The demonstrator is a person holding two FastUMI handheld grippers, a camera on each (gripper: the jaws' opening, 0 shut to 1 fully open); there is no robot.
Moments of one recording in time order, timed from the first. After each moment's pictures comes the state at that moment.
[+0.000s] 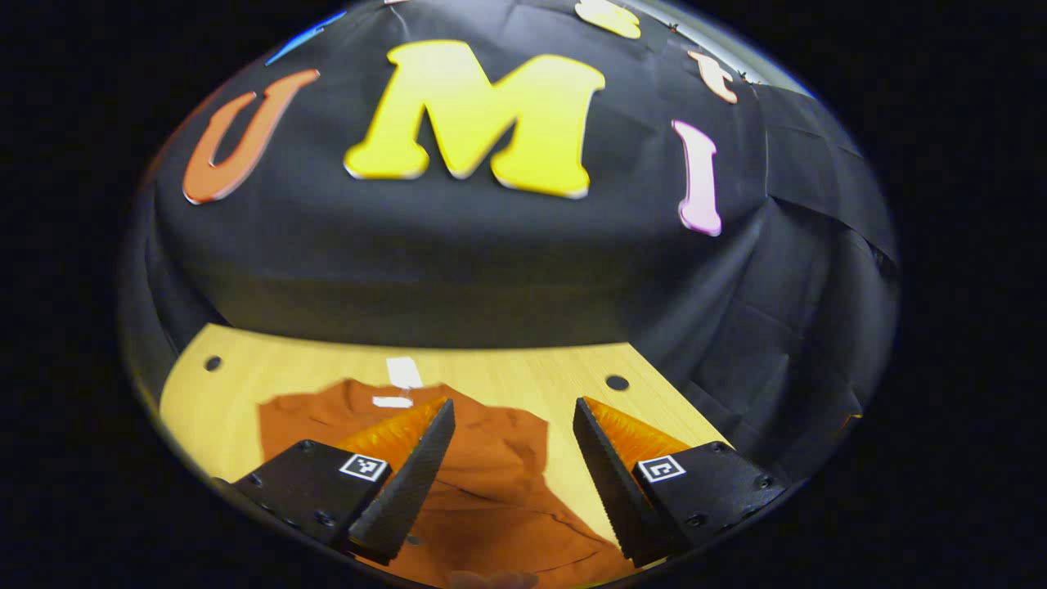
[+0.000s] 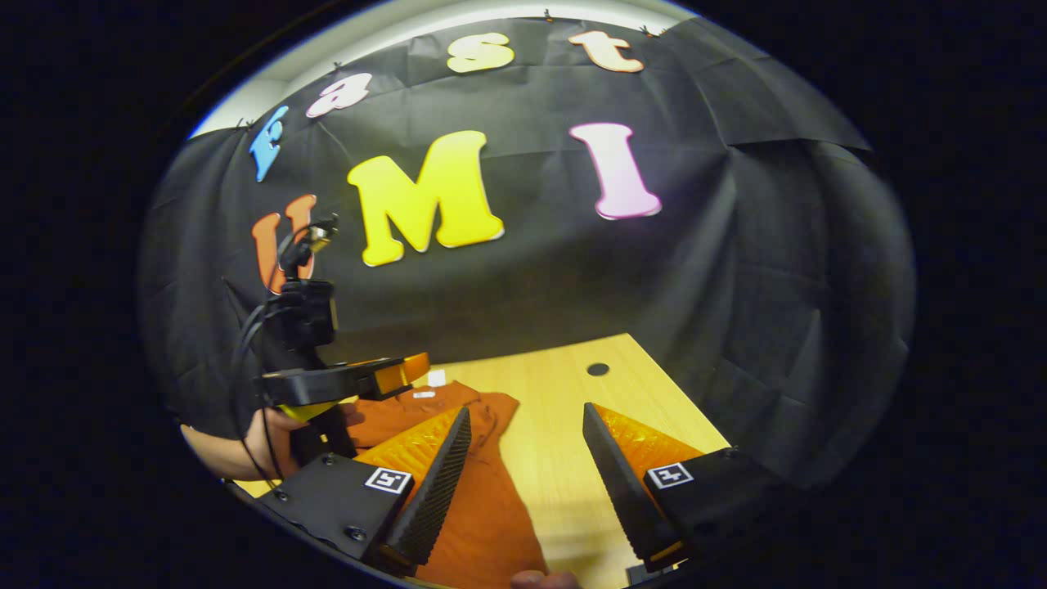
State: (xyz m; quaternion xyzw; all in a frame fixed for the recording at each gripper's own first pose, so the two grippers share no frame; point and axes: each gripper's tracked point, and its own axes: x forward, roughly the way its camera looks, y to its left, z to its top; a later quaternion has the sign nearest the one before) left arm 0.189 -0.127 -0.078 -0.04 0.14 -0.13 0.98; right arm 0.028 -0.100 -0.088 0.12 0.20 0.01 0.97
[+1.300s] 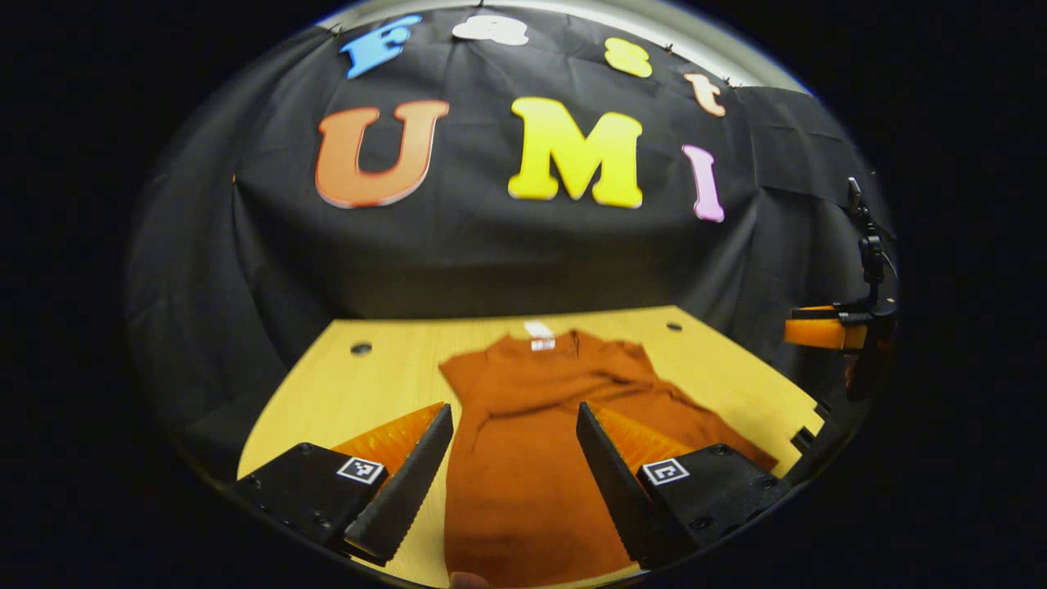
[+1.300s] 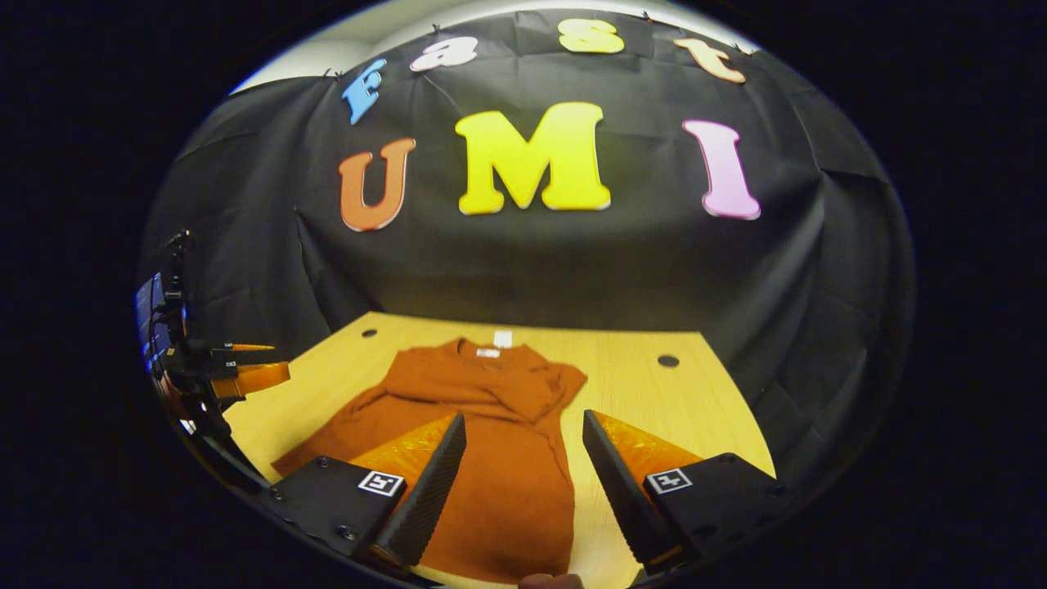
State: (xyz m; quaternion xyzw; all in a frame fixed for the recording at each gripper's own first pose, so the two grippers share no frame) left arm -0.013 0.109 -0.194 -0.01 0.24 -0.13 0.96; right arm -0.032 -0.043 -0.166 0.05 0.29 0.12 0.95
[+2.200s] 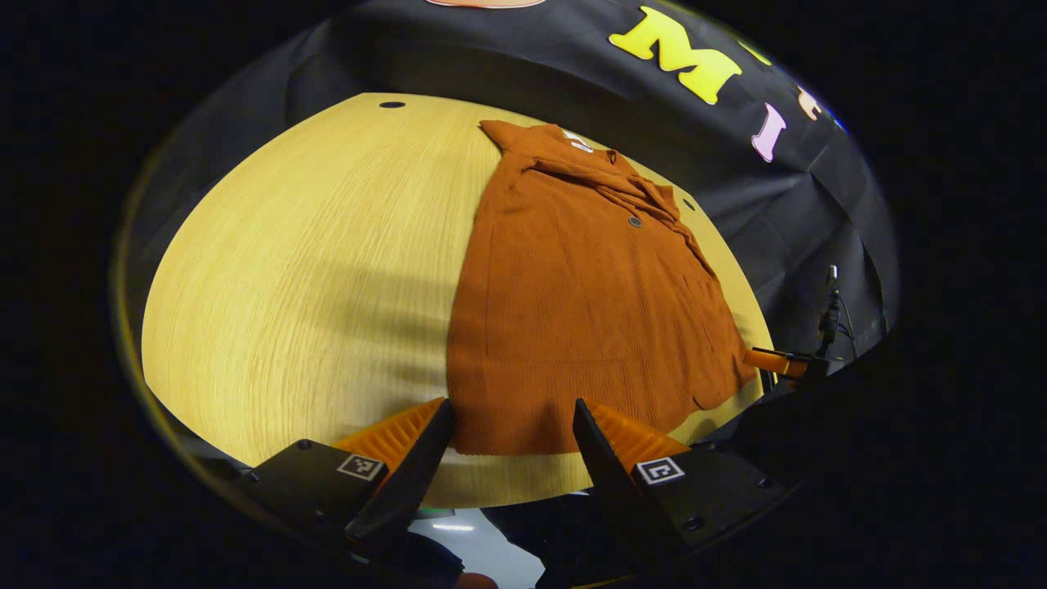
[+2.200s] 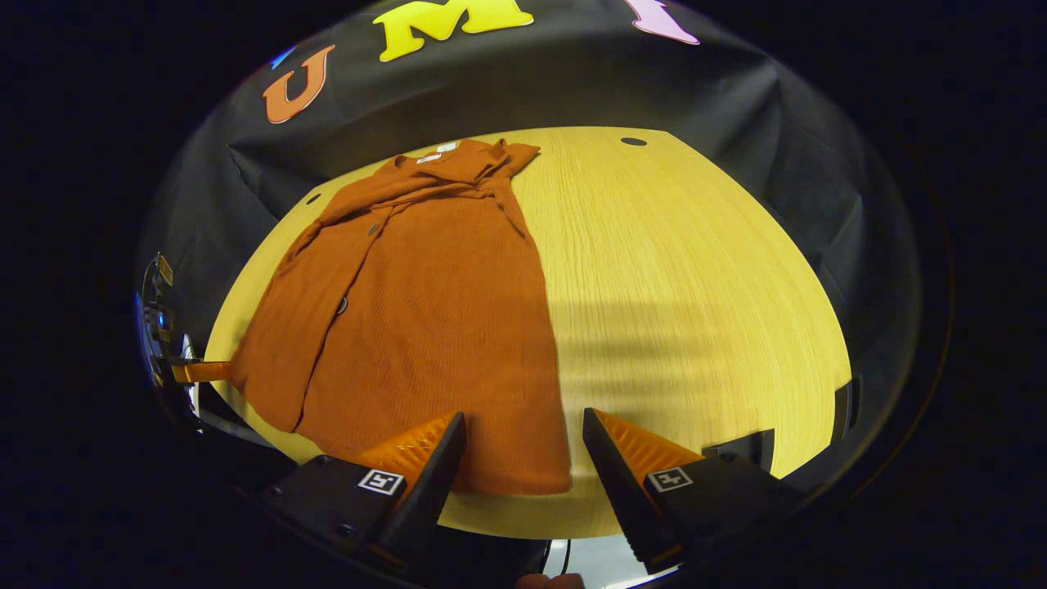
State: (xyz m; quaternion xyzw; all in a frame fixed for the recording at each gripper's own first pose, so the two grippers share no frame) left arm -0.140 0.138 -0.321 -0.14 0.48 -0.14 0.86; right arm -0.154 -0.059 -0.356 0.08 0.53 0.06 0.84
